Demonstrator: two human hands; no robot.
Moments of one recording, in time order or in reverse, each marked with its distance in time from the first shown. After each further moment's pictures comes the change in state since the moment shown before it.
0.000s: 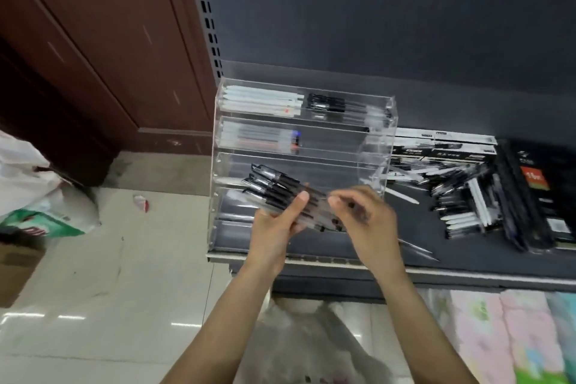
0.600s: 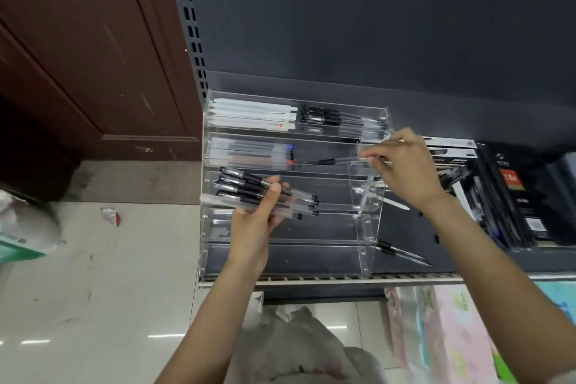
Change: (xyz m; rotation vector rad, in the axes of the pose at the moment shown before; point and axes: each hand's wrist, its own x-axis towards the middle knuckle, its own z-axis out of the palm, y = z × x) left_hand 0.042 0.027 -0.018 -0.128 0.022 -0.051; right_hand 0.119 0.029 -0.055 -0.785 -0.095 -0.284
